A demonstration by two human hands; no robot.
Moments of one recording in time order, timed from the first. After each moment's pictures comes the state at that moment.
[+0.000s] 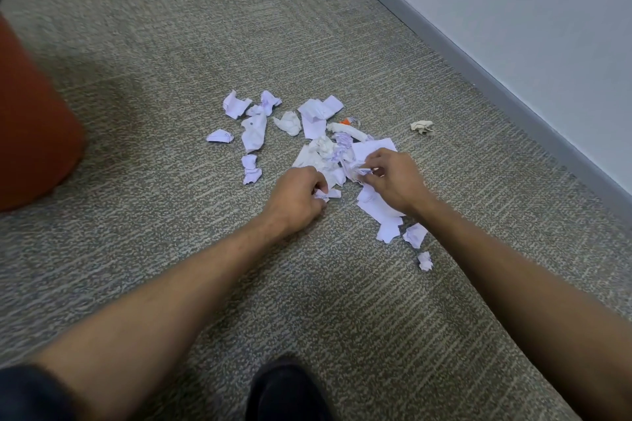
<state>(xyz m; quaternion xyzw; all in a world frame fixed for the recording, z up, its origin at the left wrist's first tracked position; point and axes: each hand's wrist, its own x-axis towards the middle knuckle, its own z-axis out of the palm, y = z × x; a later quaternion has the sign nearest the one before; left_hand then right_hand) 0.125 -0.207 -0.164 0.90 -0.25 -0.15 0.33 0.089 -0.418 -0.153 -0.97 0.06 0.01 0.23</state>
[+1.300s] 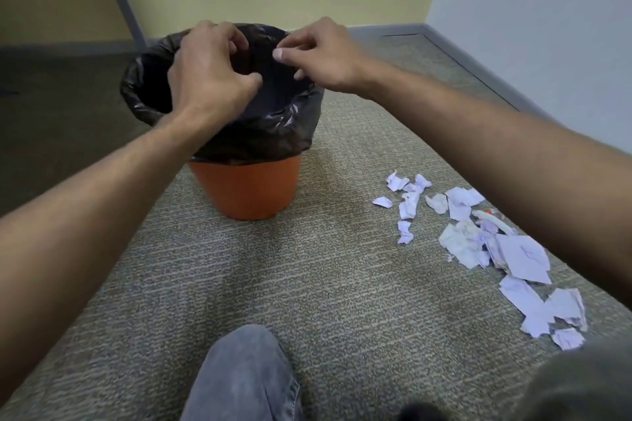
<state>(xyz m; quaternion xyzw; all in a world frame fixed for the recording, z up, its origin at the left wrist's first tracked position) 0.177 0.126 0.097 0.92 0.04 0.30 0.25 0.230 -0.043 0.117 -0.89 -0.24 -0.03 0.38</state>
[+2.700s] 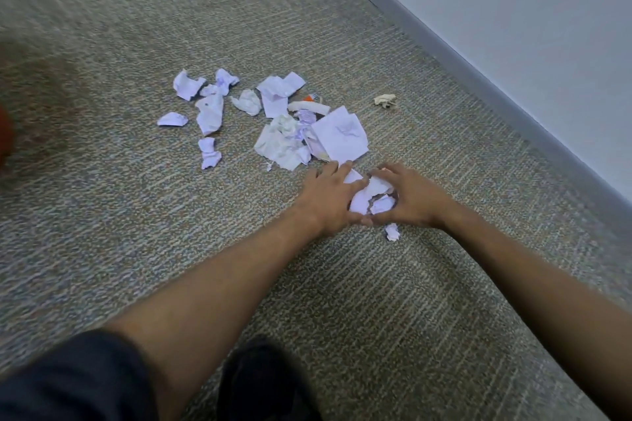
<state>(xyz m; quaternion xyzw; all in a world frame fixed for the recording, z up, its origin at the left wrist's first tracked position) 0.076 -0.291 -0.174 0.87 -0.46 -0.17 0.07 -0.002 -0.468 -0.138 -0.96 0.11 0.22 0.10</state>
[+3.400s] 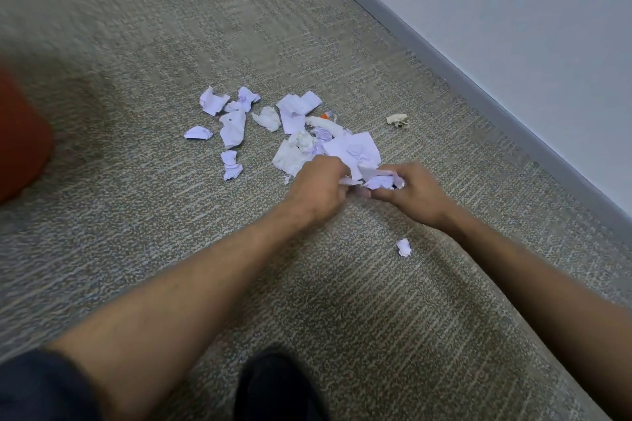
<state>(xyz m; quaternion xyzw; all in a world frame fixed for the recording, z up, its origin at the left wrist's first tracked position) 0.101 -0.253 -0.129 0.87 -0.33 -0.14 0.33 0.021 -0.428 -0.100 -0.93 0.08 0.05 0.36</state>
